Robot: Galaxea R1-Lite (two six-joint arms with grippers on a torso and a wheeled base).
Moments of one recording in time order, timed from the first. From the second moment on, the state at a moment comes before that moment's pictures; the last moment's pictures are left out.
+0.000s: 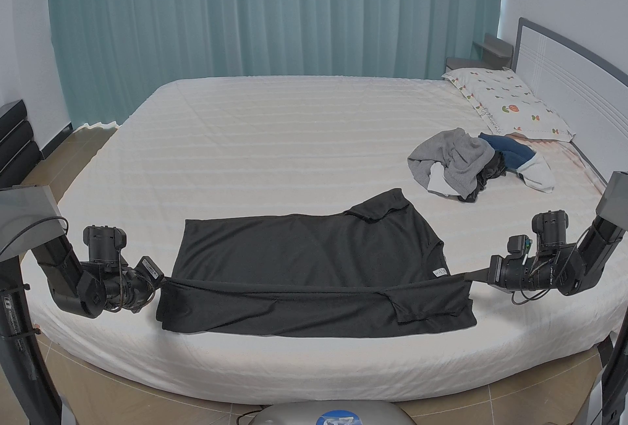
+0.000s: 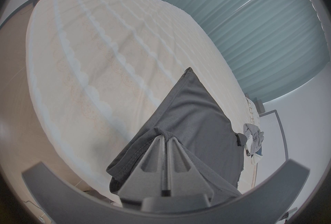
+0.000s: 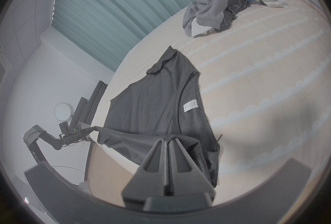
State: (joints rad) left arm 0.07 2.19 -0.61 -0.84 -0.18 -0.83; right arm -0.03 2.15 -0.66 -0.75 0.58 0.32
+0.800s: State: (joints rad) left arm 0.06 2.21 -0.66 -0.84 -0.13 -0.97; right arm 0.01 2.20 -0.61 -1.03 0.53 0.77
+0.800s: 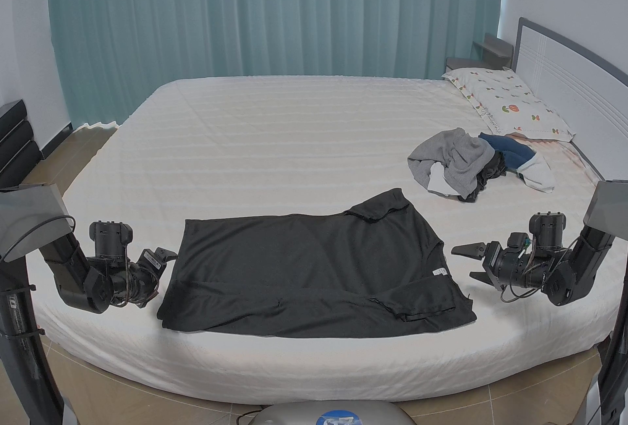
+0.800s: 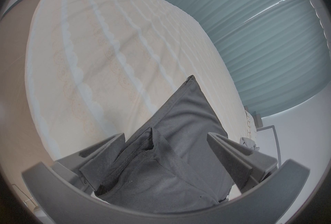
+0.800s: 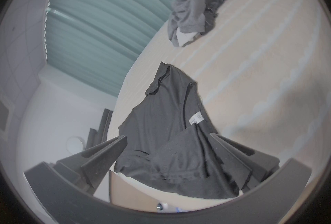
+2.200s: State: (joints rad) left arm 0.00 2.14 -0.72 -0.53 -0.21 -0.58; right arm 0.10 2.16 -0.52 -1.04 0.46 0.88
